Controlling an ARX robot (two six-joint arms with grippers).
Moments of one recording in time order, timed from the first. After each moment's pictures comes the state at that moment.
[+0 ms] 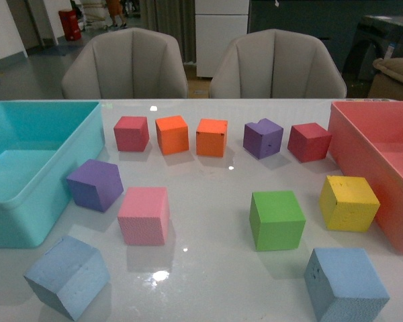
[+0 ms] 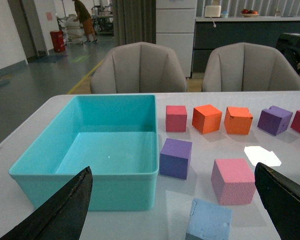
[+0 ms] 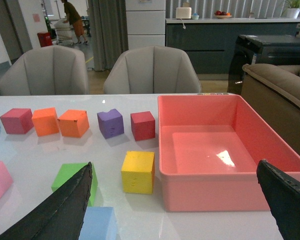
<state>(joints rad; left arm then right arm) 0.00 0.01 0.01 0.00 0.00 -0.01 0.00 0.00 0.01 0.00 0.00 0.00</state>
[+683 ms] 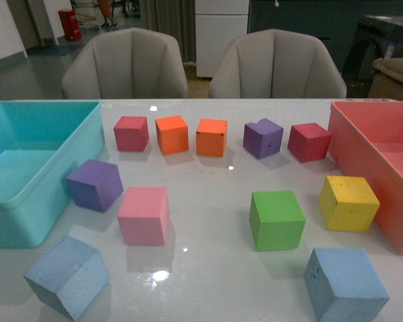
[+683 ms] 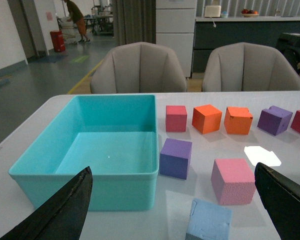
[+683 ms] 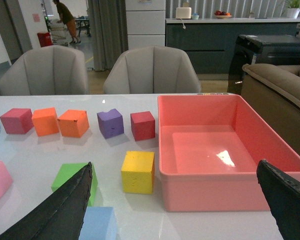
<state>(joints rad) 0.00 0.01 0.01 0.00 0.00 -0.01 0.00 0.00 0.01 0.00 0.00 0.00</state>
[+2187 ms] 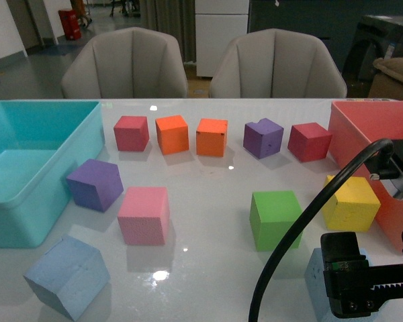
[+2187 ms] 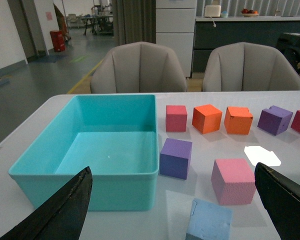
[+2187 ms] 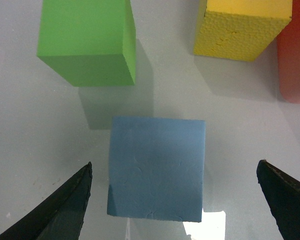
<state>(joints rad) 0.00 0.01 0.01 0.00 0.00 -0.01 0.35 1.57 0.55 0.17 0.17 0.23</state>
